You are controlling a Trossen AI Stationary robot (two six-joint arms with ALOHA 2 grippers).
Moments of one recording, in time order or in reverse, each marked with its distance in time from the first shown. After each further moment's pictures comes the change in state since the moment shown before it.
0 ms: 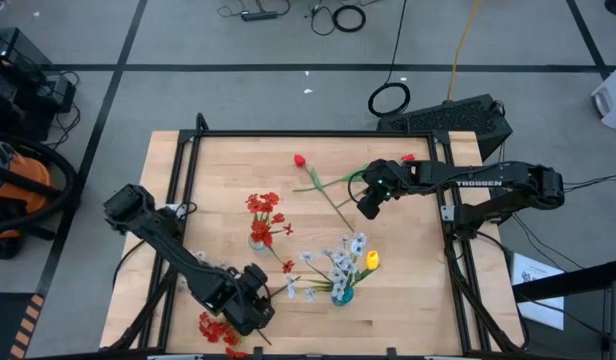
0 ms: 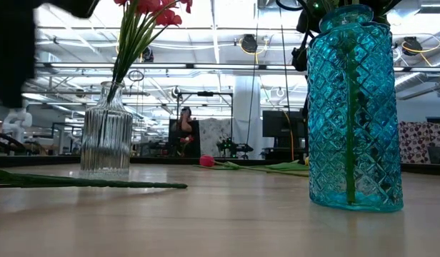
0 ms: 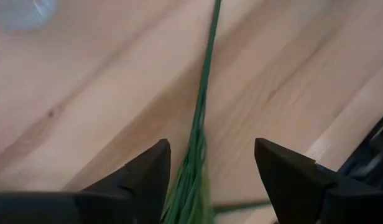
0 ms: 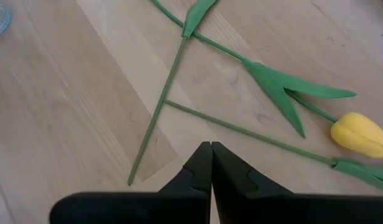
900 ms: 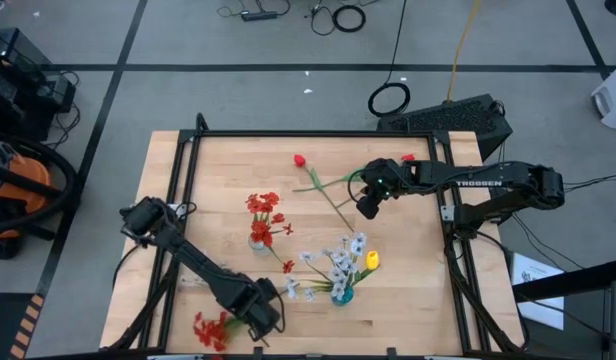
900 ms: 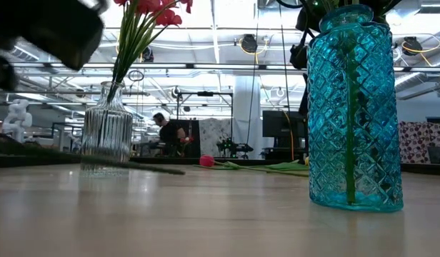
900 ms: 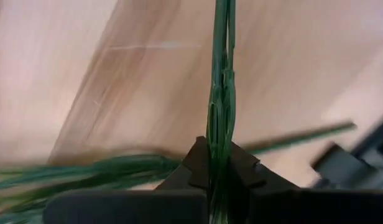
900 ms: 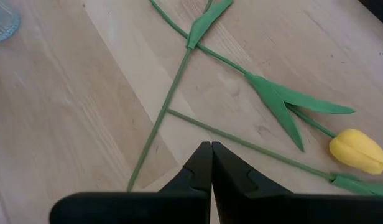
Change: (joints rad) left arm 0.064 0.172 0.115 -0.117 0.413 0.295; right arm 0.000 0.000 0.000 0.033 0.006 -0.043
